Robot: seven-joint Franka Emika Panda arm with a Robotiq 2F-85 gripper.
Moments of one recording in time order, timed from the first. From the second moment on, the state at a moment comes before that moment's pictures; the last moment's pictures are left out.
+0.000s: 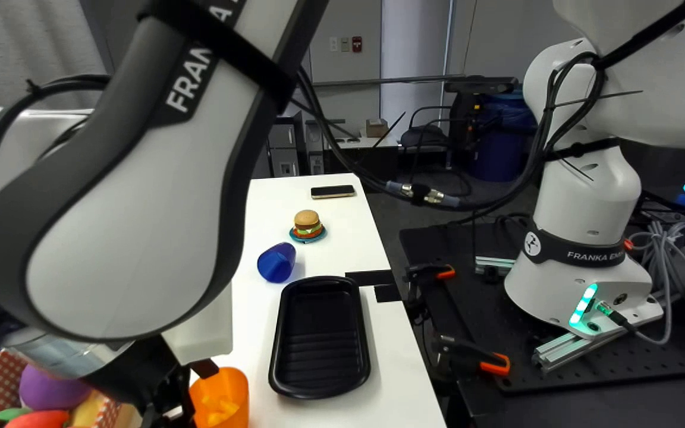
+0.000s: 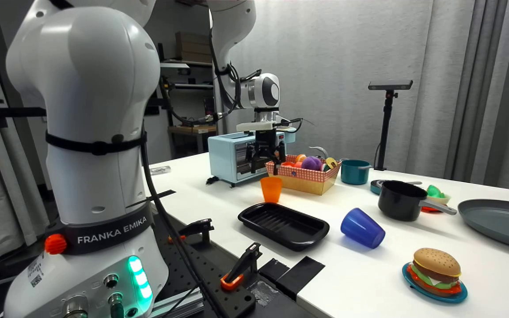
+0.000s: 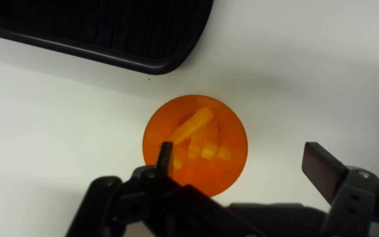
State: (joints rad) arm 0.20 0.50 0.12 -1.99 -0.15 2.24 0.18
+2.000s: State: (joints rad) arm 0.25 0.58 0.11 -1.93 -0.07 2.24 0.27
